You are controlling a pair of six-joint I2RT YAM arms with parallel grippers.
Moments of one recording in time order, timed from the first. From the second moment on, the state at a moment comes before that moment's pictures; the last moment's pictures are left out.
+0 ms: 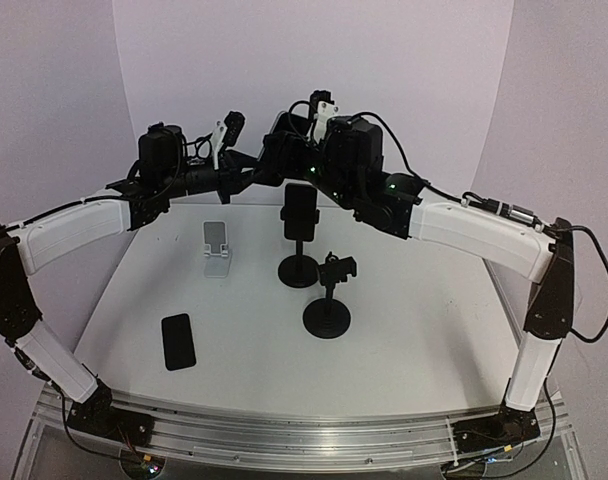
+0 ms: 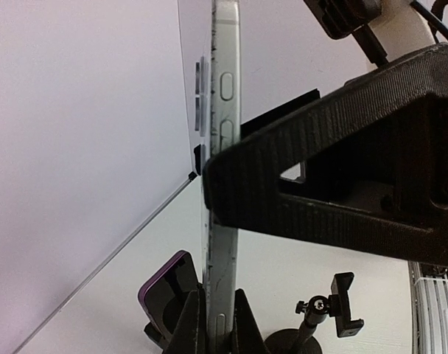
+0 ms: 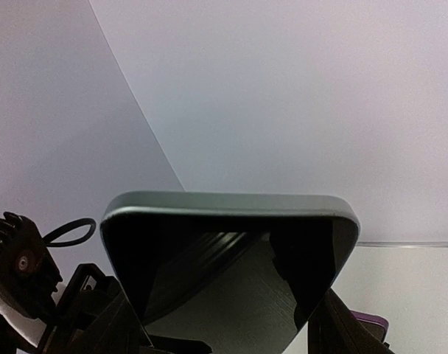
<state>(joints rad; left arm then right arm) -0.54 1.54 1.32 0.17 0.65 0.08 0.97 1.87 1.82 0.05 0.39 0.40</state>
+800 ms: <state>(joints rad) -0.49 1.52 1.11 0.78 1.04 -0.36 0.72 1.63 1.62 0.14 -0.48 0.13</state>
